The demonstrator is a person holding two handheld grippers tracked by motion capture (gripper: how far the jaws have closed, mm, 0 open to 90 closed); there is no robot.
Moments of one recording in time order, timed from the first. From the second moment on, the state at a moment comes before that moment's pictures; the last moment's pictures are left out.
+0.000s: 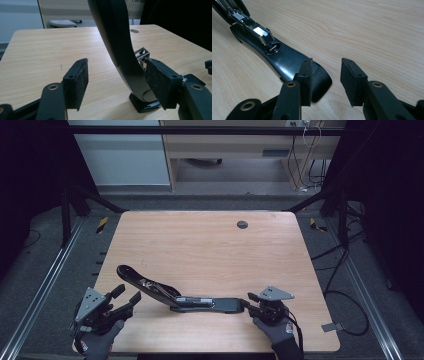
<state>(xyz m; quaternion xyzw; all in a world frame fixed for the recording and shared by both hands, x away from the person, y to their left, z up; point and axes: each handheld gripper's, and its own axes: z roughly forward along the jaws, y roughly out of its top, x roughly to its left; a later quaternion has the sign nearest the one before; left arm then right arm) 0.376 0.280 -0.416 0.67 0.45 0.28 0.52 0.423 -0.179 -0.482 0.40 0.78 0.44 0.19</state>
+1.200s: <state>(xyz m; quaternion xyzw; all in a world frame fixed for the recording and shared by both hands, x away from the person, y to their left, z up) 0.404 0.271 -0.399 0.64 0.47 0.30 0.53 0.420 -0.158 -0.497 0.38 0.81 0.43 0.15</state>
